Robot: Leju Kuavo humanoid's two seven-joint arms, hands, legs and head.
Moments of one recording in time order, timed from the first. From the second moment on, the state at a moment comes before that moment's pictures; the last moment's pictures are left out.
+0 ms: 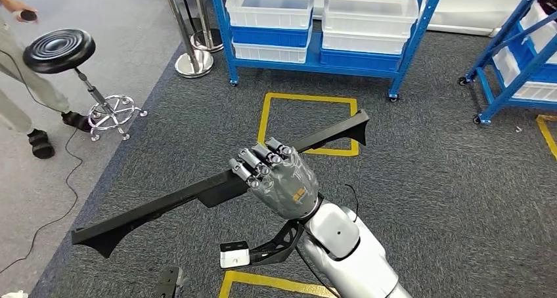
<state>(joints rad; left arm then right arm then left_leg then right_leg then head) -0.18 -0.19 0.68 -0.22 -0.66 0.09 -0.47 -0.40 0.13 0.60 -1.54 1.43 -0.70 -0.24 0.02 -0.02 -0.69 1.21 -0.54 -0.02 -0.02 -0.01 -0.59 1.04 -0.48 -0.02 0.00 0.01</state>
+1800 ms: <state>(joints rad) -0.19 -0.21 0.68 -0.22 -0.69 0.06 -0.45 -0.45 0.08 0.69 -1.50 1.49 -0.70 -0.11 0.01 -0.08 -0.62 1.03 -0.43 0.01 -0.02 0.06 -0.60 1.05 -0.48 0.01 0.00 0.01</state>
